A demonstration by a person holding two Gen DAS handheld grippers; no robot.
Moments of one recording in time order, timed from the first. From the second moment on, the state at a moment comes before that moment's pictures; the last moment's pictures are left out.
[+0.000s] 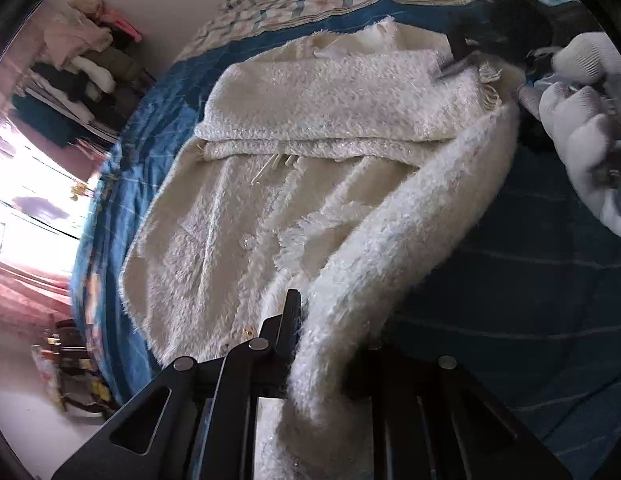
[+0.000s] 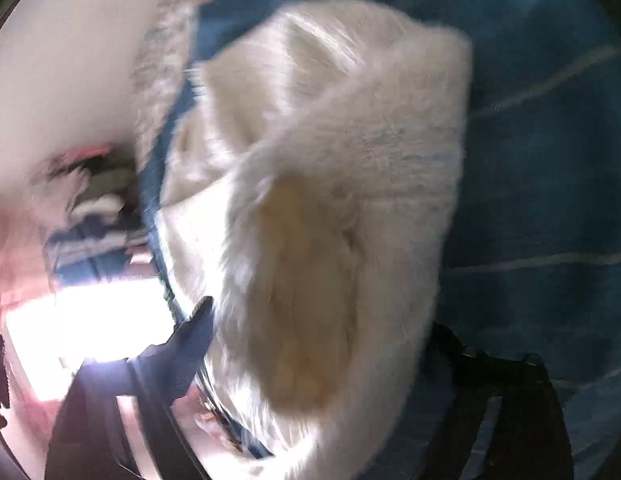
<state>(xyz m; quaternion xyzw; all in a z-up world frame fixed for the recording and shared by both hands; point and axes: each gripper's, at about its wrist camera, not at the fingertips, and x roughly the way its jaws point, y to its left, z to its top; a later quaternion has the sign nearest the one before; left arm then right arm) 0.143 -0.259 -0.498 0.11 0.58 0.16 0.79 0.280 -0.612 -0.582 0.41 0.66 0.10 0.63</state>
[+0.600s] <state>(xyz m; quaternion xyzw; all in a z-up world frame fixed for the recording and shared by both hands) 0.188 0.057 -0.470 -0.13 0.62 0.12 0.77 0.402 -0.227 -0.471 0.17 0.68 0.09 0.71</state>
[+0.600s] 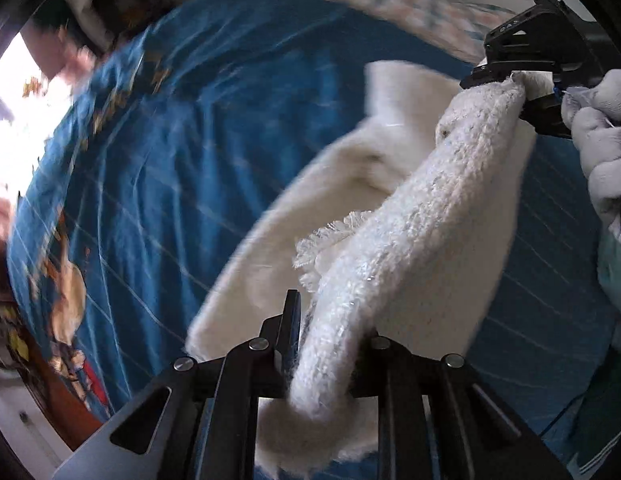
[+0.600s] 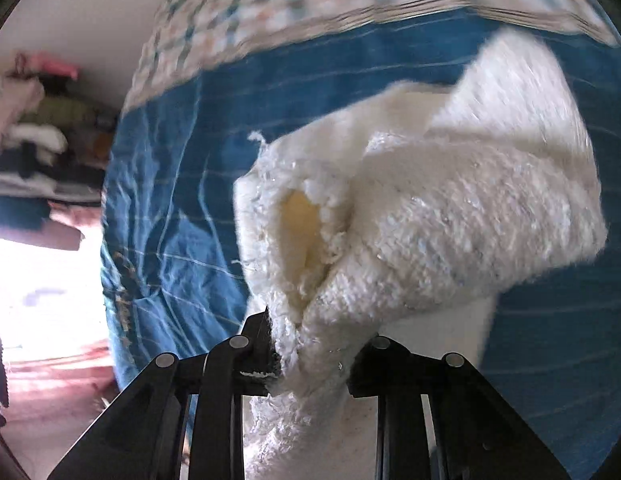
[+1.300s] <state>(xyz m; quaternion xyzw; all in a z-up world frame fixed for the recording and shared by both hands) 0.161 0.145 -0.563 -0.30 0.61 0.19 0.71 0.398 -0.384 -0.555 0.30 0.67 0.07 0.67</state>
